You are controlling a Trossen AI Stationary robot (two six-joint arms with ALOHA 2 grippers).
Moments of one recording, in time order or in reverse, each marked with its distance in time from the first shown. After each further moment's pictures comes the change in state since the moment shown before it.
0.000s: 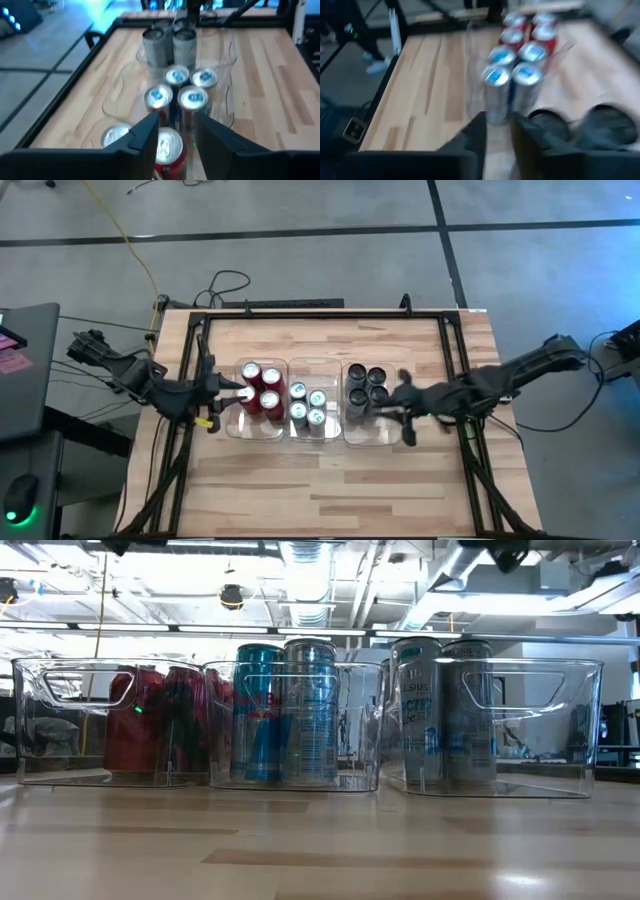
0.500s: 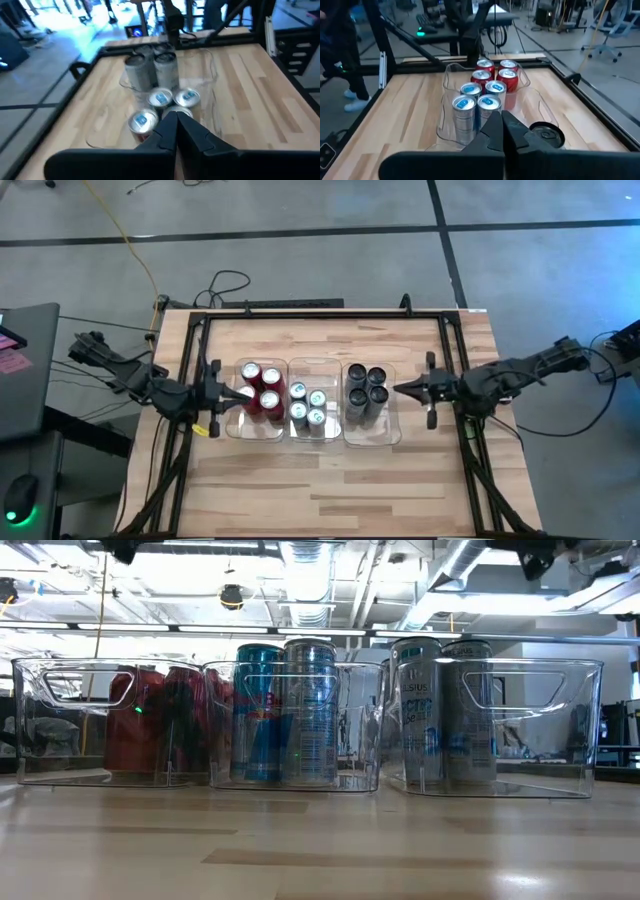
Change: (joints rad) left arm 0.004 -0.042 -0.112 0.263 0.048 0.202; right arm 0.001 -0.369 -0.190 0.100 0.154 -0.175
